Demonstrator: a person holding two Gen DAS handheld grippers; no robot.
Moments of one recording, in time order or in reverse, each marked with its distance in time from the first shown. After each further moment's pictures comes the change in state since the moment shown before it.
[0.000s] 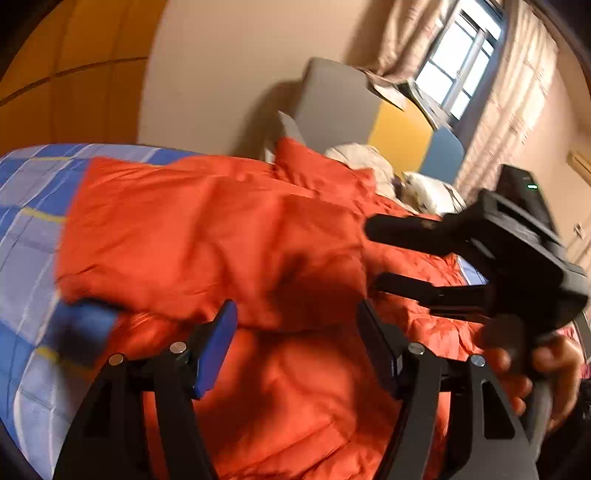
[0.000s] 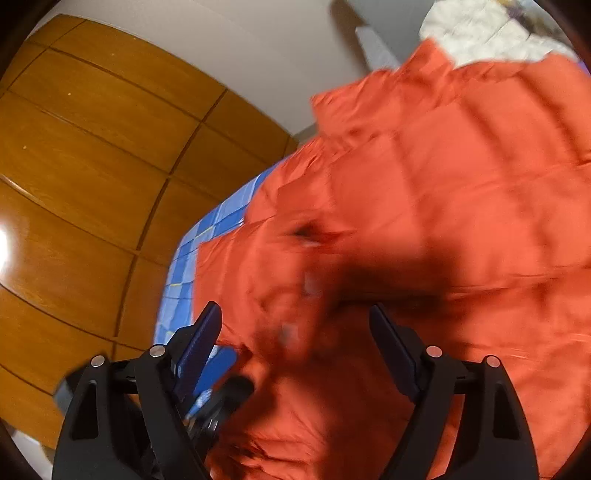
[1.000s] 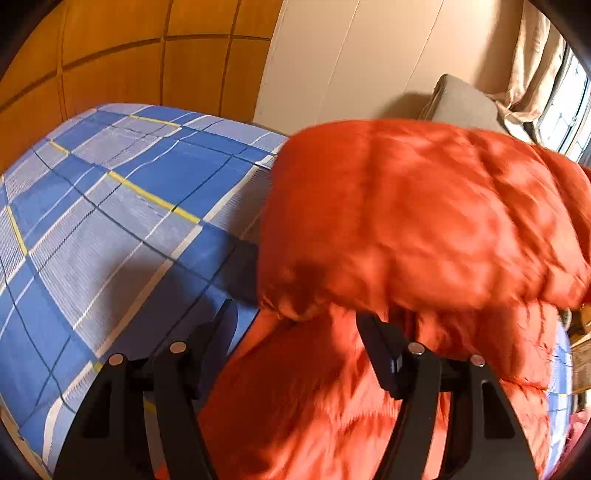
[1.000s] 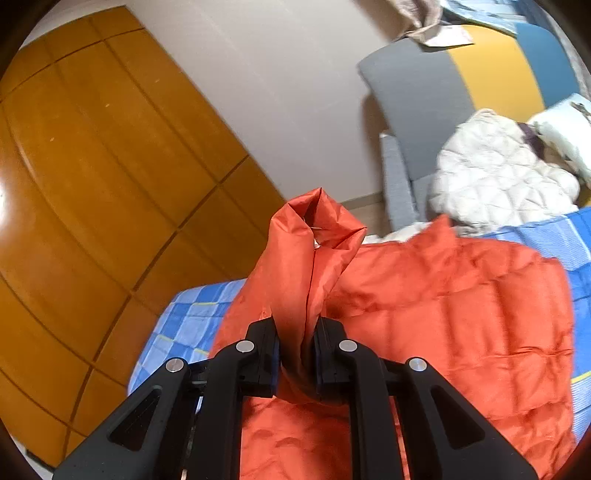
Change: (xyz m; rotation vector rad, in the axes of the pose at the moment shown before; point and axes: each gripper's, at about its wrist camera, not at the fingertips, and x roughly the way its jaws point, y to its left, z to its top) left arm 0.056 0.069 0.038 -0.250 0.021 0.388; right arm -0.119 0.029 0.073 -0.204 -0.328 -0.101
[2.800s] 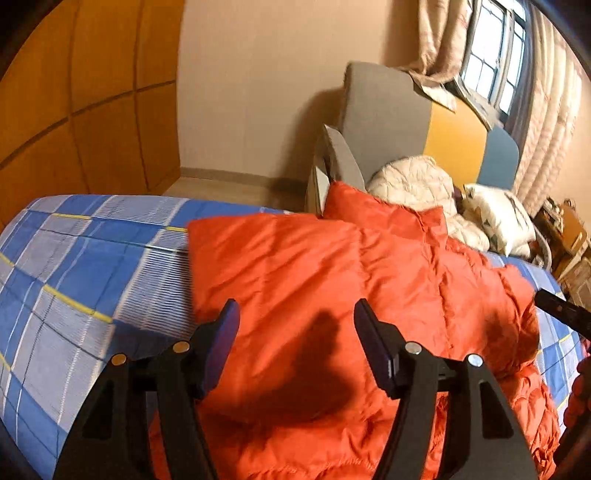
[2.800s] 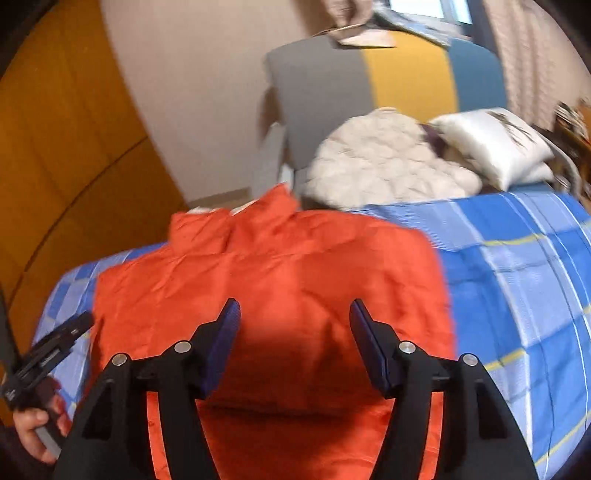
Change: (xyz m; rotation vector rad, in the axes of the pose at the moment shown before) left arm -0.017 -0.095 0.028 0.303 -0.070 -0.146; right arm 0.007 -0.078 -0.036 -0.114 0.059 -0.419
